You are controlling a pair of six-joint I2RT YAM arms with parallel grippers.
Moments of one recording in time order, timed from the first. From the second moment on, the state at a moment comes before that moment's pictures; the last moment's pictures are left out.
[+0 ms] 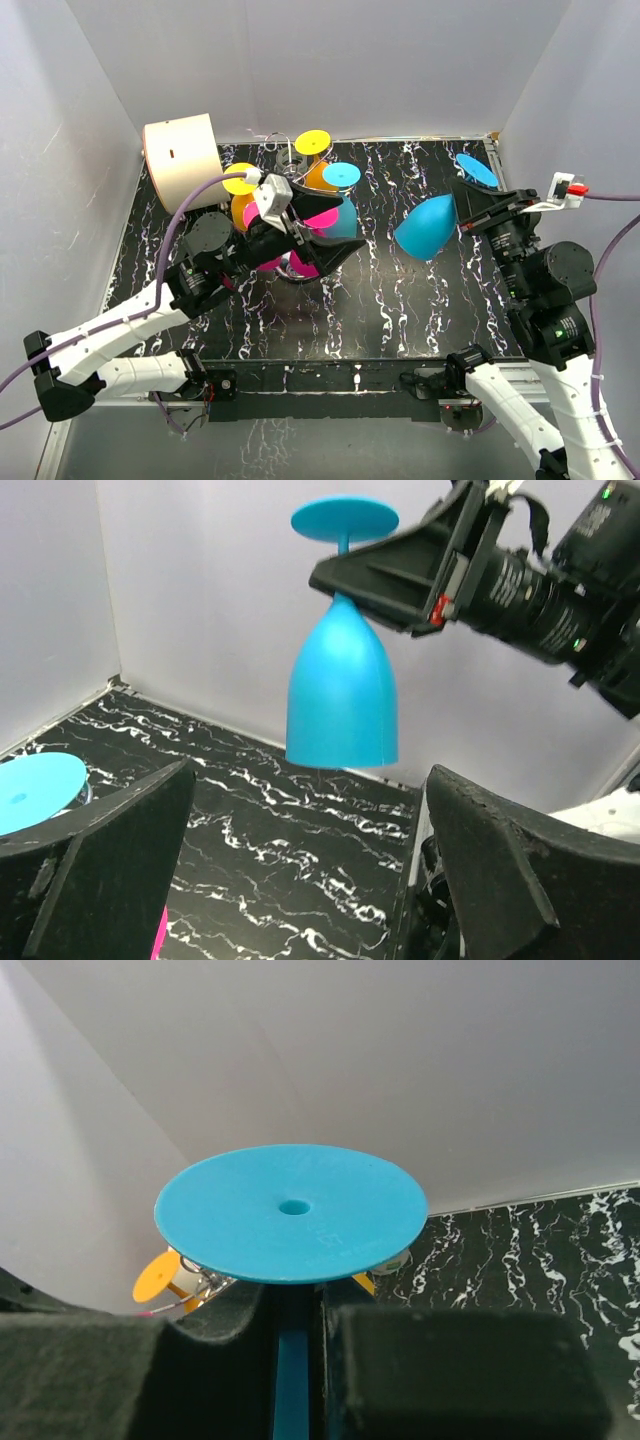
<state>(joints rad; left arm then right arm) -1.02 1.05 1.09 0.21 0.18 -0.18 0.33 0.59 1.06 -0.20 0.08 0.56</state>
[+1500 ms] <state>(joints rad) -1.01 1.57 1.72 -0.02 0.16 -0.85 0.32 0.62 0.82 0.29 -0.29 0.07</state>
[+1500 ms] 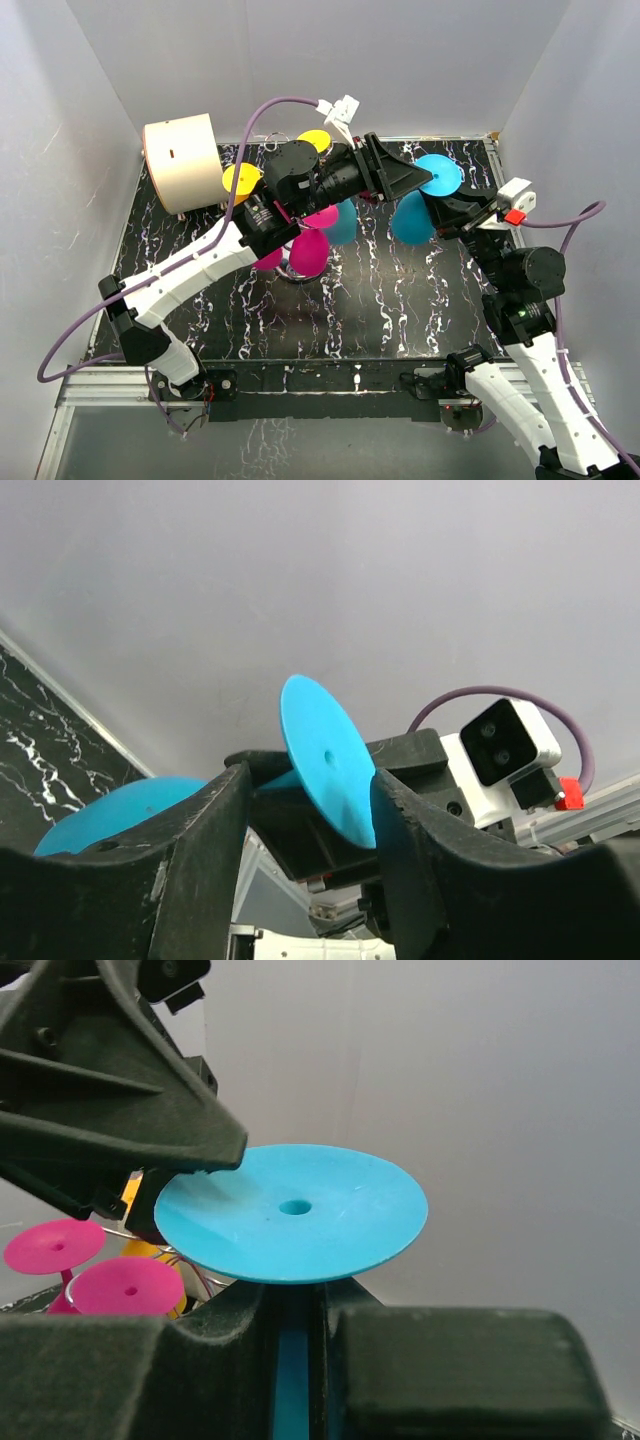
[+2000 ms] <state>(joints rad) -1.00 1.57 1.72 0.04 0.16 -0.93 0.32 0.68 0.85 0.33 -0.33 -0.03</state>
